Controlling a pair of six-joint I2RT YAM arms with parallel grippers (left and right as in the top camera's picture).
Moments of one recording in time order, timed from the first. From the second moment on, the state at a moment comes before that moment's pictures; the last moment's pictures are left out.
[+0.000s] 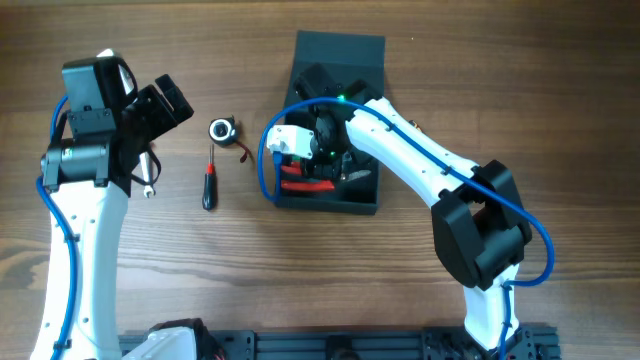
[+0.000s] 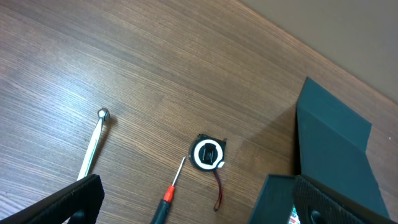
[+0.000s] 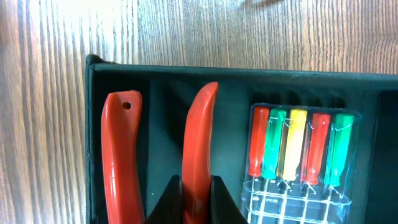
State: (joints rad) left arm 0.10 1.34 1.26 -0.76 0.00 -0.42; right arm 0.64 2.09 1.69 -1.02 -0.34 -0.84
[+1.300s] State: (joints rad) left arm 0.10 1.34 1.26 -0.76 0.00 -0.42; right arm 0.30 1.82 1.86 -0.89 0.01 -0.12
